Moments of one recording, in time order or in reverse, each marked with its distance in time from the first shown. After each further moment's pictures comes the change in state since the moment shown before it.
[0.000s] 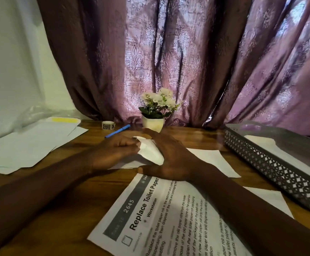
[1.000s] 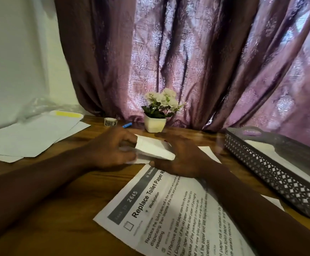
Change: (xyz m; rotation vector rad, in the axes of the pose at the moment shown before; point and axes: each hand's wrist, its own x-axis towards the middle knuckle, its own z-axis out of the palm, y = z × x) left_hand 0.000 -0.003 -0.006 0.230 0.084 0.075; right_hand -0.006 0.023 -0.011 -0.116 0.074 0.016
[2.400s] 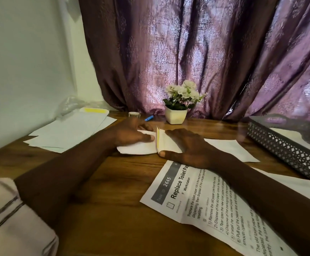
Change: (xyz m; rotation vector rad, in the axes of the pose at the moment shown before) left_hand 0.003 -0.017 -0.028 -0.002 -0.087 -0.373; right_hand 0.008 -0.040 0.017 -0.015 -0.246 0.098
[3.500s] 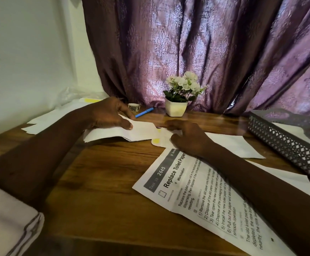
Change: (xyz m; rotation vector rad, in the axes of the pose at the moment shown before) left_hand -0.015 -0.019 -0.041 0.083 0.055 -0.066; right_hand 0.010 -0.002 0.009 0.319 0.198 0.082
